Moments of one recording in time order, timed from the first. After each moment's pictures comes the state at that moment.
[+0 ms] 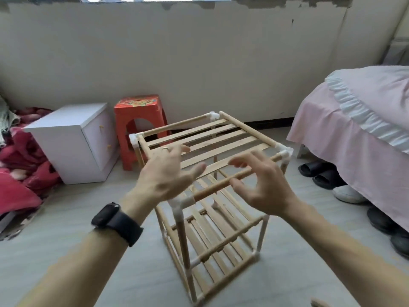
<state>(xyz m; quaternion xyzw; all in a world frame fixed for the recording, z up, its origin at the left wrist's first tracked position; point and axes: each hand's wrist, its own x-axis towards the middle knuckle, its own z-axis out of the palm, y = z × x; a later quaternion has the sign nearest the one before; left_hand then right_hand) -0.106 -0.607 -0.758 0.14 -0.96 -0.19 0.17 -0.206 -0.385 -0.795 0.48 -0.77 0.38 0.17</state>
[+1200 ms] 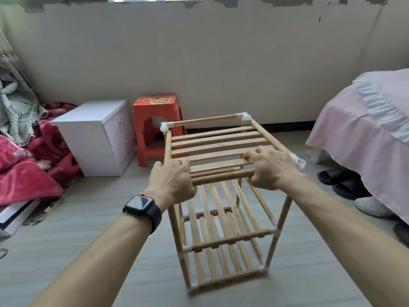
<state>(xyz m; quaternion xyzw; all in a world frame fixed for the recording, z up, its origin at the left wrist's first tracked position) -0.122 -0.645 -0.796 0.15 -0.98 0.06 0.11 -0.290 -0.427 -0.794 0.40 -0.91 0.02 0.10</state>
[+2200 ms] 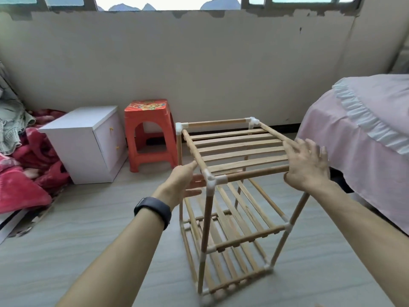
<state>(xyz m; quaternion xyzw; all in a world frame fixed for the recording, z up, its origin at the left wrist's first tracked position) -0.141 -0.615 -0.794 0.28 -0.63 -0.72 0.06 -0.284 -0.346 -0.782 0.17 -0.98 0.01 0.10</state>
